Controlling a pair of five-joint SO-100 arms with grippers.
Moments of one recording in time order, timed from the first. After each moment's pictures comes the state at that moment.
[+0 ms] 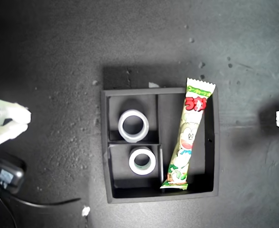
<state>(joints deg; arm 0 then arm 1) 8.0 164.8 143.3 77.4 -73.3 -4.7 191.1 176.4 58.4 74.0</state>
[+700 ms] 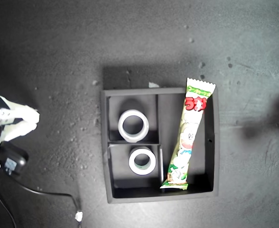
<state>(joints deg) 7.2 191.2 176.7 74.6 -72.9 1.3 191.7 178.3 76.3 76.4</state>
